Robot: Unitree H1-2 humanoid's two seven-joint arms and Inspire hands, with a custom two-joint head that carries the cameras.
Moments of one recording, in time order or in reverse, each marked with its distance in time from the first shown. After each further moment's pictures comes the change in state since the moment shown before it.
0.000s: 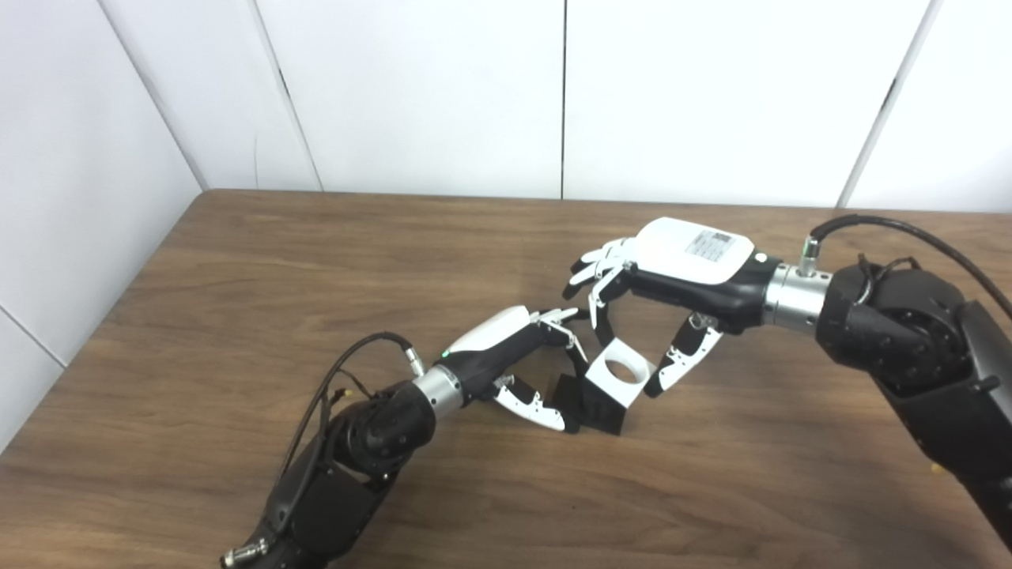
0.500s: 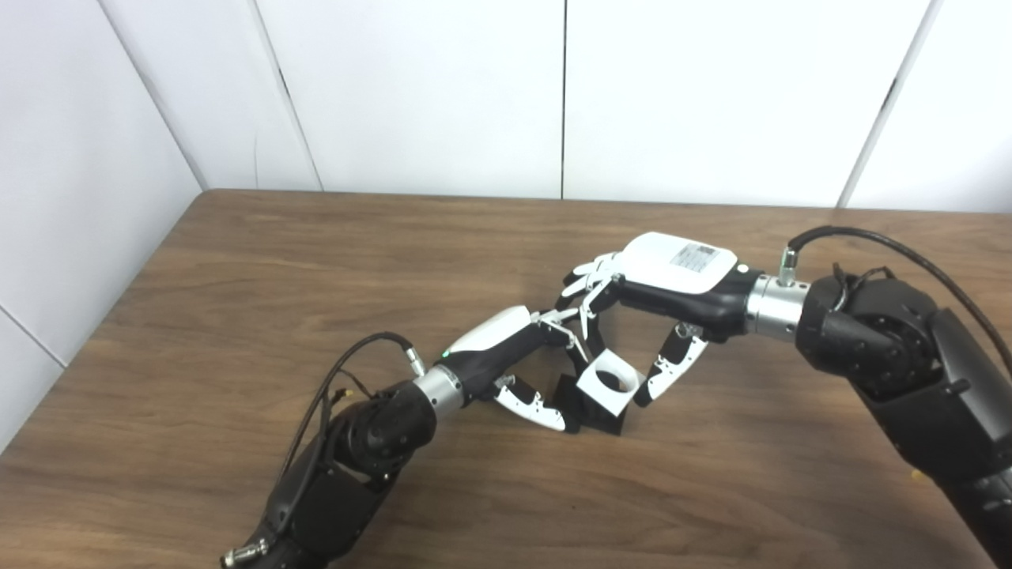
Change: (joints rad) left arm 0.000 -0.001 -0.004 -0.006 0.004 0.011 0.000; right arm 0.006 0.032 0.011 0.069 -0.018 0.000 0.003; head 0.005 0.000
